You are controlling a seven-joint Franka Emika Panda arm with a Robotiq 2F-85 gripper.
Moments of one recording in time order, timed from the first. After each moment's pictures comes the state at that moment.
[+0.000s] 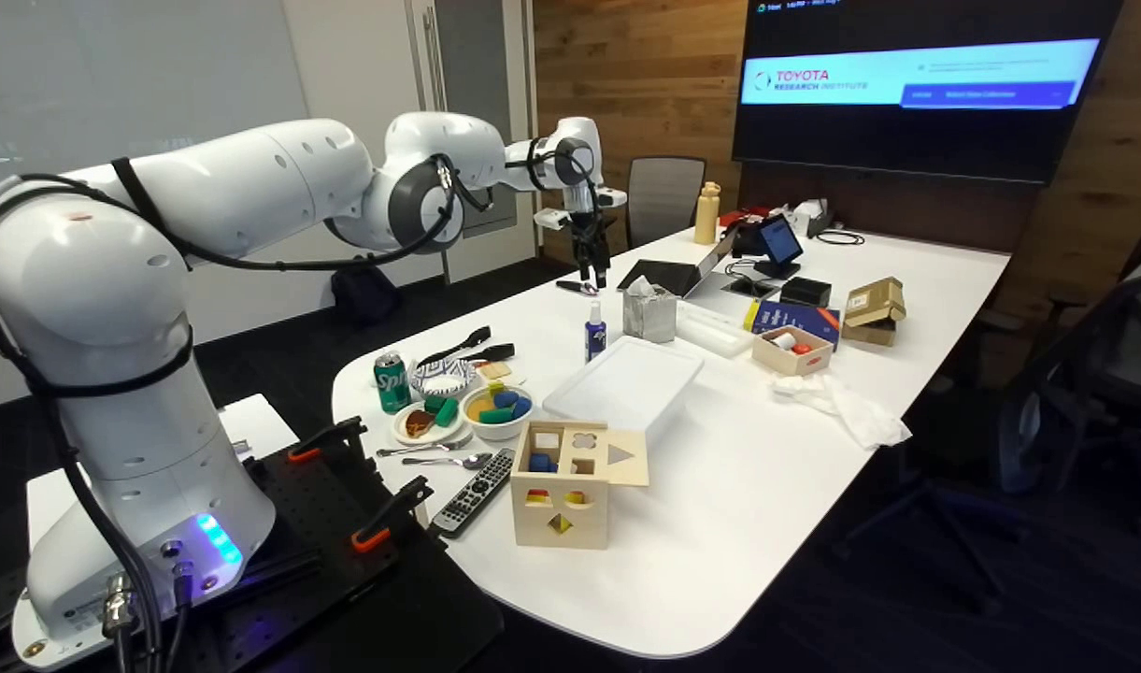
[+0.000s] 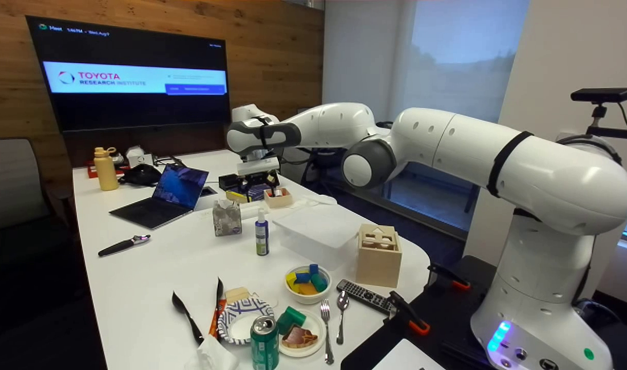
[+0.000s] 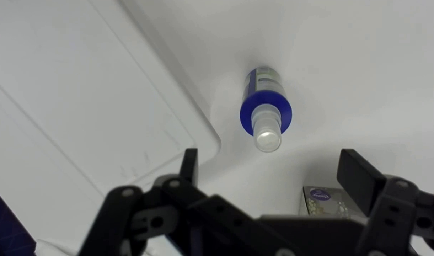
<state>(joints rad) 0.19 1.39 -0.09 -0.35 -0.06 1.72 0.60</state>
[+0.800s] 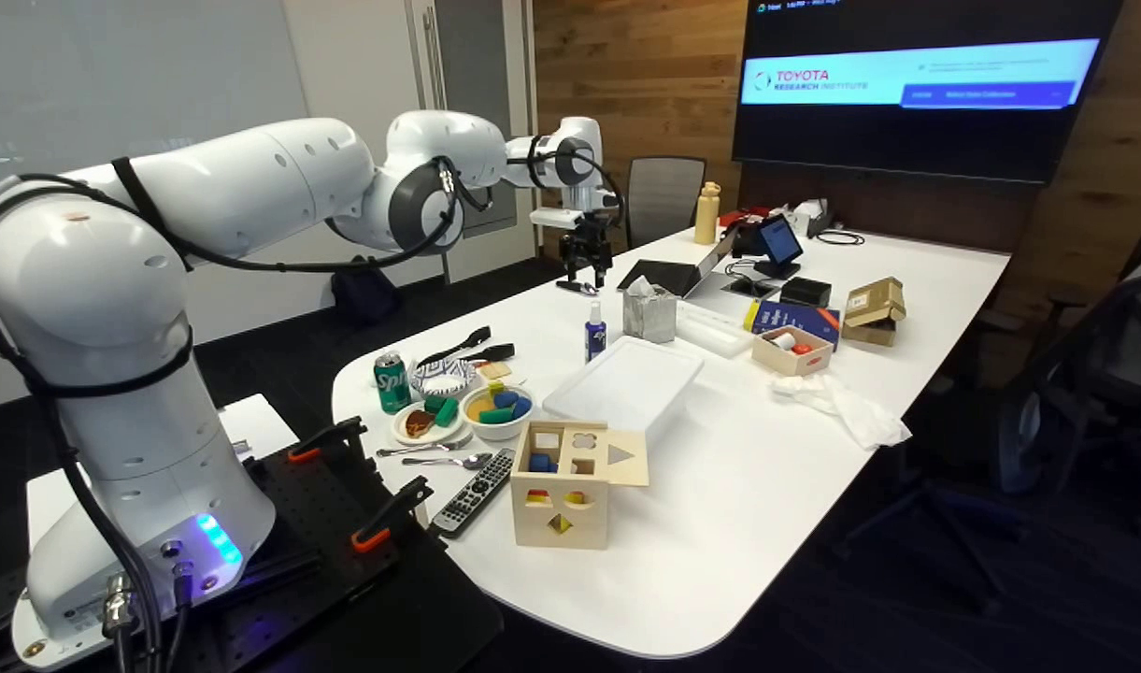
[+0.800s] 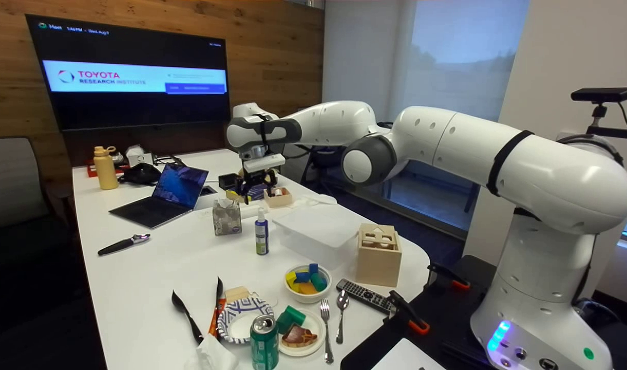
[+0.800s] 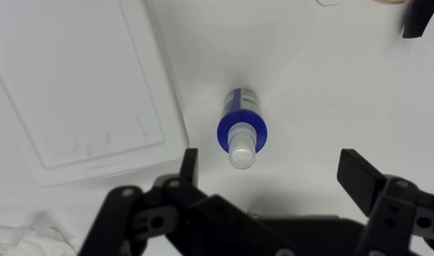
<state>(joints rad) 0.18 1.39 -0.03 -0.36 -0.05 1.70 0.25</state>
